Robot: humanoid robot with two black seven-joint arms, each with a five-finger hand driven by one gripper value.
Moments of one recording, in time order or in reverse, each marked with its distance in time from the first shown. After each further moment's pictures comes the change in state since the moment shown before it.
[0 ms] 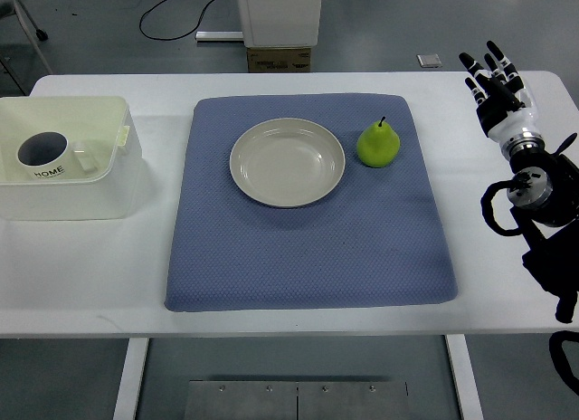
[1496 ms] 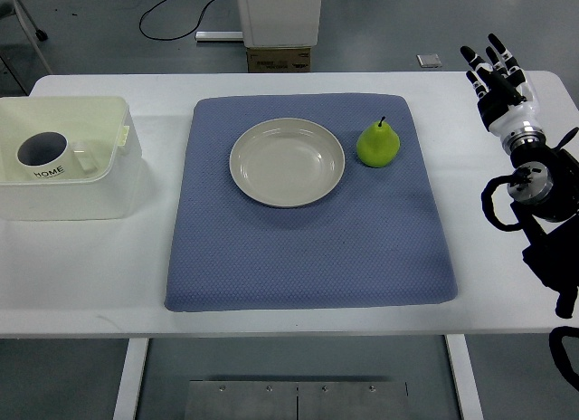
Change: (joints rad) left arm 0.007 0.000 0.000 0.001 -0.002 0.000 0.000; right arm 0.017 -0.001 0.000 -0.003 0.002 0.000 0.006
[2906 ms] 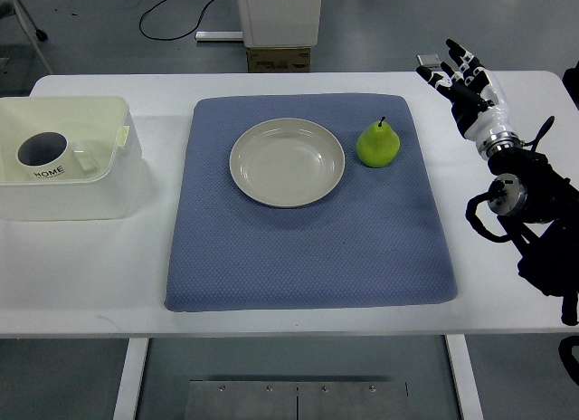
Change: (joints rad) left arm 0.000 0.000 0.000 0.000 0.000 0.000 0.000; right arm 0.037 -0.027 -0.316 -0.001 -0.002 -0.005 0.098
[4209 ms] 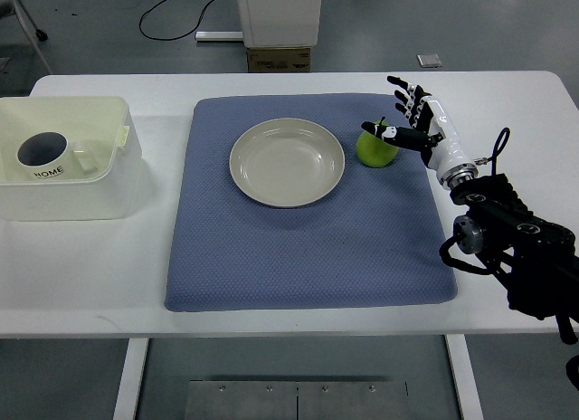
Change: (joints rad) left arm 0.000 0.000 0.000 0.000 0.000 0.000 0.000; right arm 0.028 0.037 -0.444 -0.052 -0.008 -0.100 0.223
